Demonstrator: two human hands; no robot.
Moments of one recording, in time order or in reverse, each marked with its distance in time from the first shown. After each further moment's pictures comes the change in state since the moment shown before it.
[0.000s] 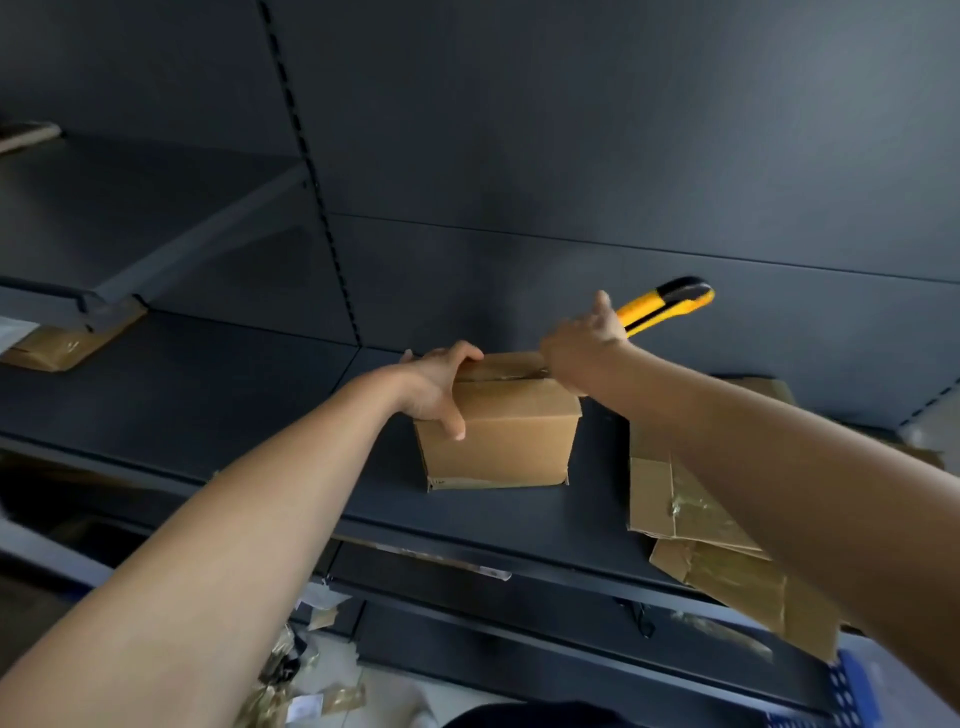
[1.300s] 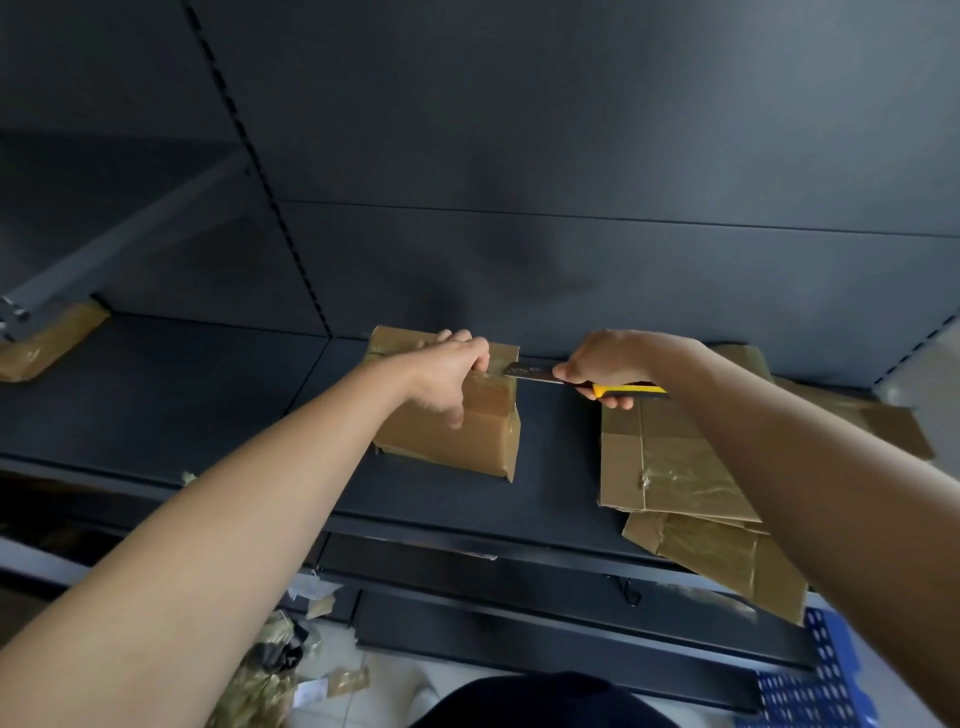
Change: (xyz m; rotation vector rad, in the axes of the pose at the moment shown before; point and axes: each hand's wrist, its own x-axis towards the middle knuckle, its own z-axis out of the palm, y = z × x) left_hand 0.006 0.056 0.010 0.188 0.013 0.128; right_hand -0.008 0.057 0.077 0.991 -0.299 0.049
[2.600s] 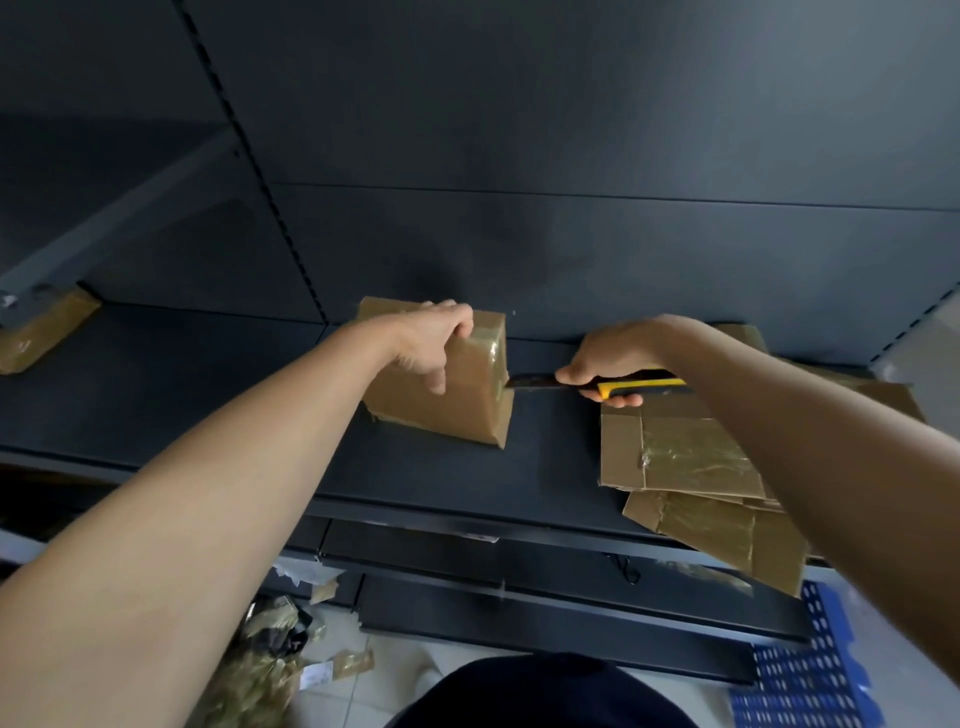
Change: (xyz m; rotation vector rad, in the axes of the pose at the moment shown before) left_hand 0.005 -0.017 -0.015 -0.065 -0.028 -0.032; right_hand -0.008 0.000 0.002 -0.035 -0.256 -0.012
